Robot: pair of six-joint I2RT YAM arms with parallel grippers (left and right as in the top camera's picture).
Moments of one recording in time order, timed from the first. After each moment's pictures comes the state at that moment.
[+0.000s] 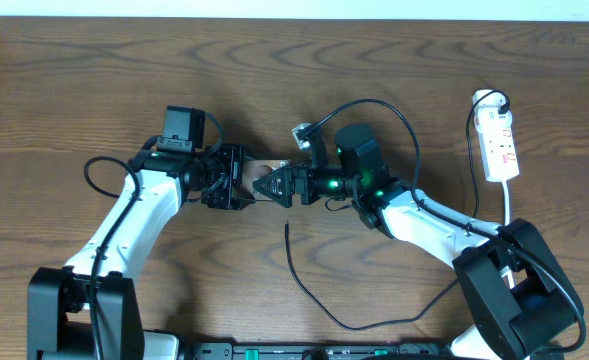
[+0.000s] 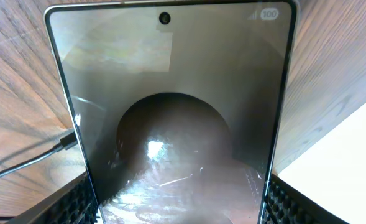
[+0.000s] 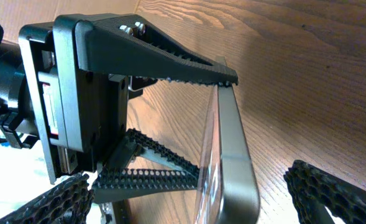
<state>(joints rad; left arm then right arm) -0.15 1.56 0.97 -0.58 0.55 -1.64 0.57 1.75 0.86 0.35 -0.77 0.62</state>
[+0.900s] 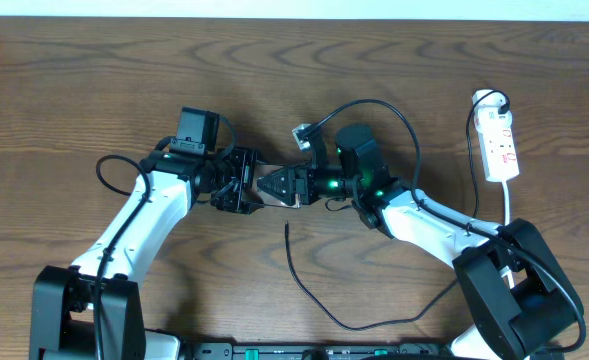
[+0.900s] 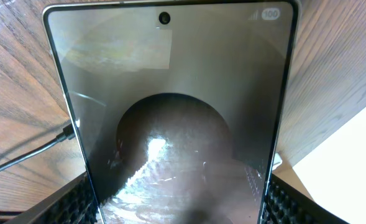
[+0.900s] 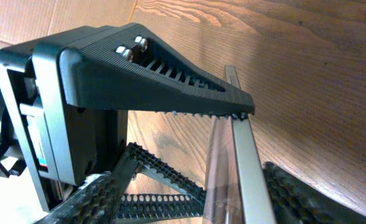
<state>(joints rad) -0.20 1.56 0.97 -0.57 0.55 -1.64 0.57 1.75 0.86 0.34 -0.76 0.63</state>
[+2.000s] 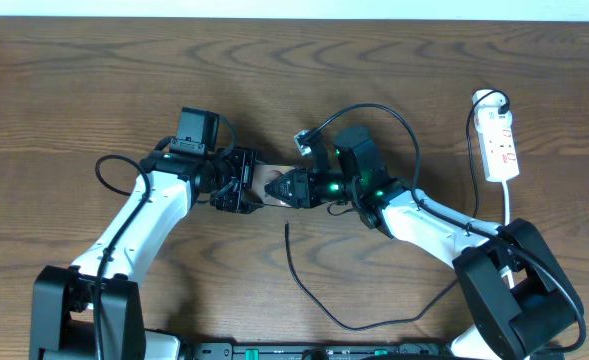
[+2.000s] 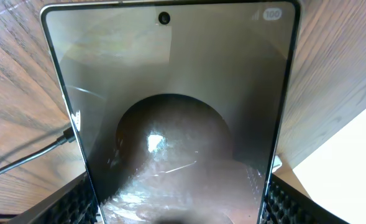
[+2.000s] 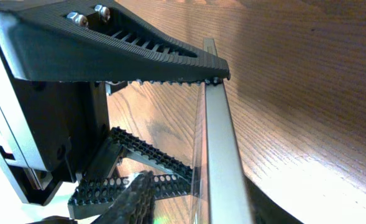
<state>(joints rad) -0.20 1.56 0.97 -0.57 0.54 -1.64 0.57 1.75 0.87 0.25 -0.76 0.63</state>
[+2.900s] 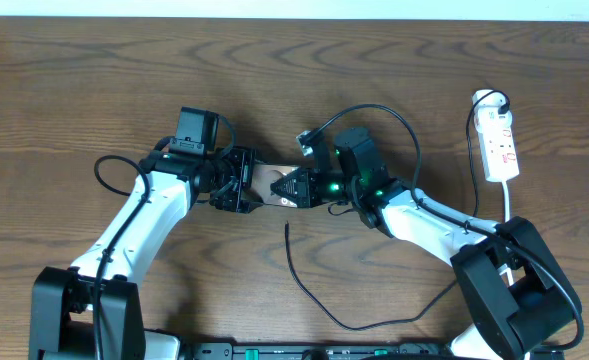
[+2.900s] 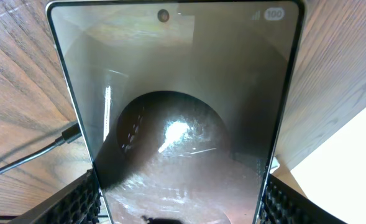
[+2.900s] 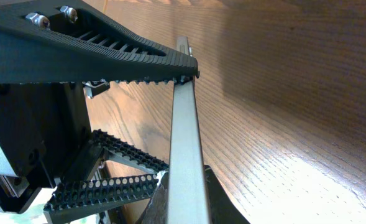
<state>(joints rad) -0.20 1.55 0.97 -0.57 0.53 -1.65 0.56 1.76 0.86 0.24 -0.73 0.63</state>
